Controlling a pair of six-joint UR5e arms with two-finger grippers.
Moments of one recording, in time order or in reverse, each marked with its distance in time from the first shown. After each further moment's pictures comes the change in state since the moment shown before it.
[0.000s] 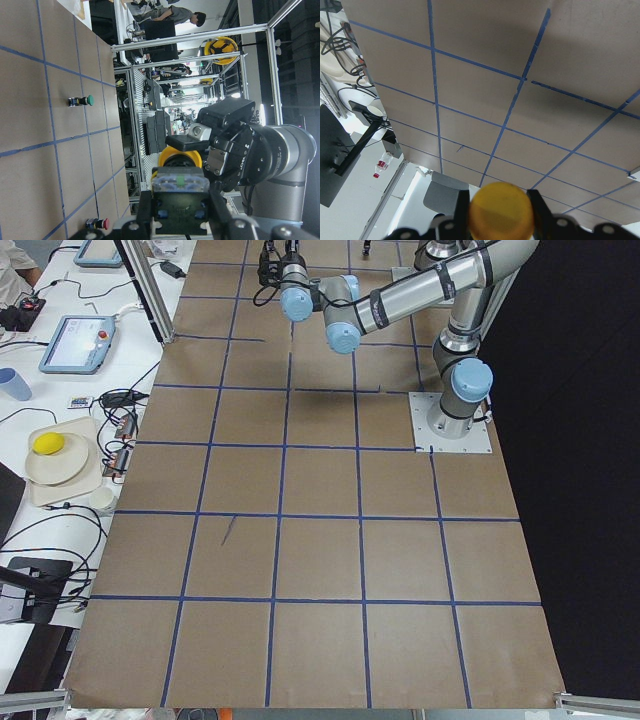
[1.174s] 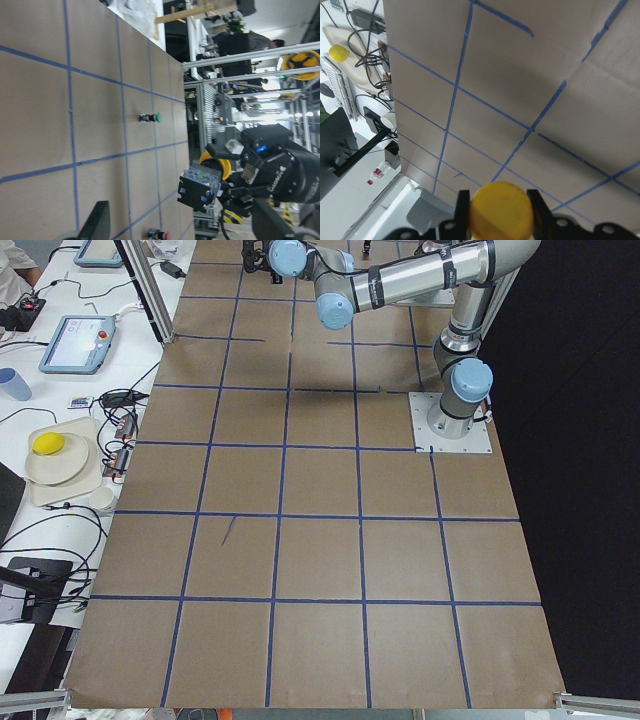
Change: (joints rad) left arm -0.033 0.018 0.215 0.164 0.595 -0.388; right arm -0.112 -0.004 0.005 0.019 -0.134 -0.442
